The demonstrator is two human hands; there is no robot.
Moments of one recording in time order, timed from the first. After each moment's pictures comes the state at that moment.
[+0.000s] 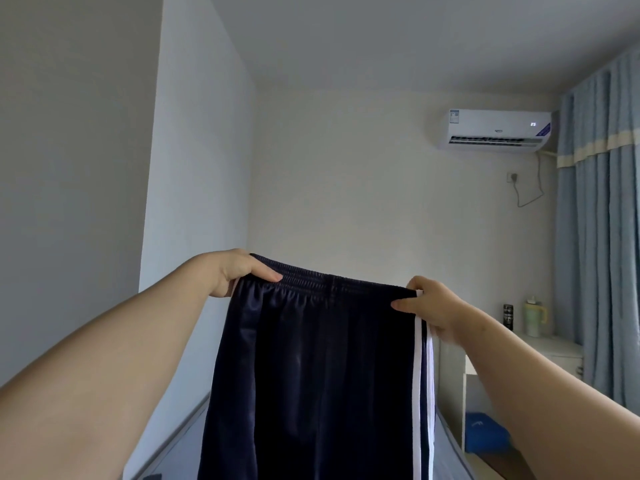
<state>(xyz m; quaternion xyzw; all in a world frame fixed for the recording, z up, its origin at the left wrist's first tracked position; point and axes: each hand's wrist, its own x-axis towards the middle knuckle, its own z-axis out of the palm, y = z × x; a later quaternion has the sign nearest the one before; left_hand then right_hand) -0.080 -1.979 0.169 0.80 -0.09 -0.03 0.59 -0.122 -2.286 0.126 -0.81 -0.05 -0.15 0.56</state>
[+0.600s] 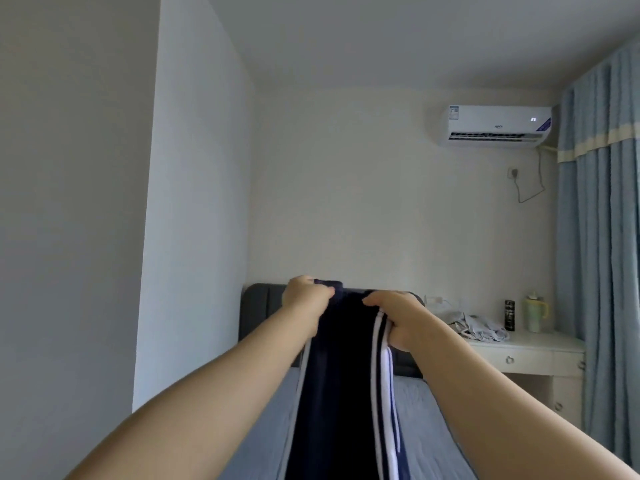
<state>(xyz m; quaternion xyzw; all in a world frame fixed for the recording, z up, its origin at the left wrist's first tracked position) -0.095 -2.093 0.115 0.71 -0.03 0.17 0.68 -0.120 -2.225 0.115 -0.65 0.04 -0.09 0.75</state>
